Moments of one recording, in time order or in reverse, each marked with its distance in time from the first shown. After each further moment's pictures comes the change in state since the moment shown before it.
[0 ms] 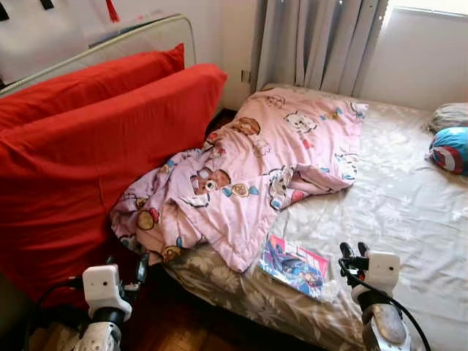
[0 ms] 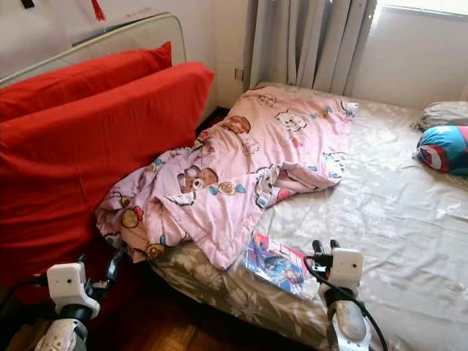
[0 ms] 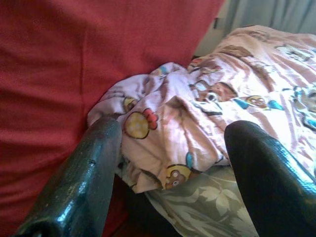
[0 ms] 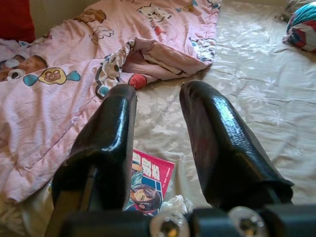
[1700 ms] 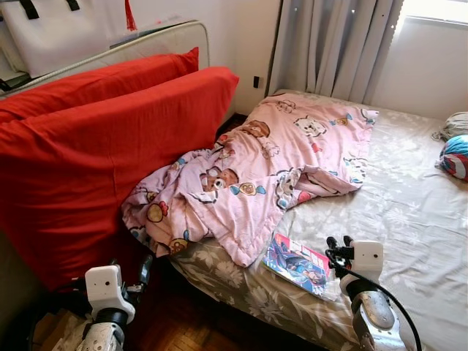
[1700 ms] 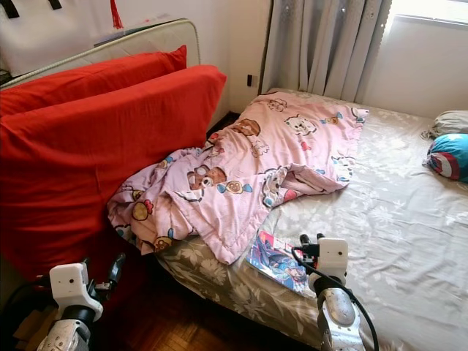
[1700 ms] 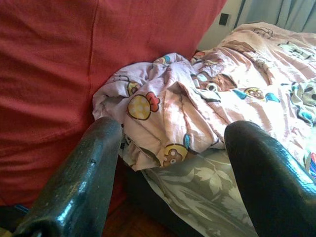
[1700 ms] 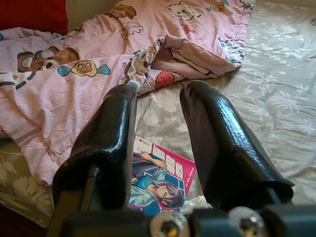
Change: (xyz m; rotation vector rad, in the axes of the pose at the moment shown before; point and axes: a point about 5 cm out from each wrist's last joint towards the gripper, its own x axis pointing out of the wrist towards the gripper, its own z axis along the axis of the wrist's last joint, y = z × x) left arm -0.003 -0.010 0.004 -0.020 0.042 -0.037; right arm 0.014 0.016 0.008 -0.006 0.040 0.054
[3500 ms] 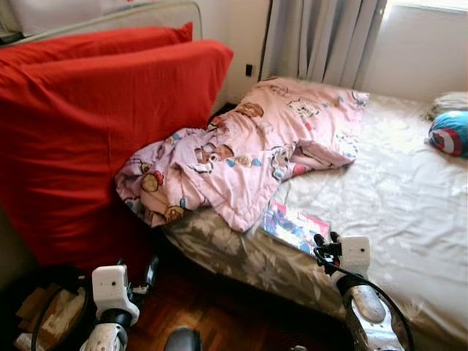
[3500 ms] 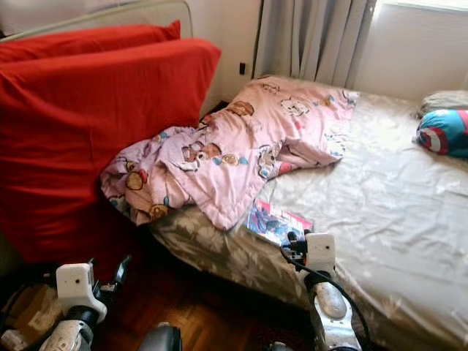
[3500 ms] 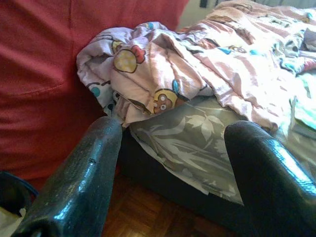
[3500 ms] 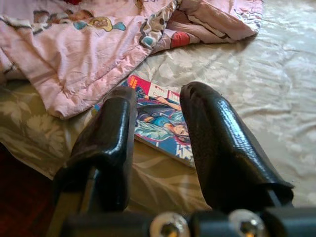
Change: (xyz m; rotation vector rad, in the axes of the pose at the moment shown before) left arm -0.002 -0.005 0.005 0.033 0.018 -0.048; right arm 0.009 0.023 0.006 0.003 0.008 0.090
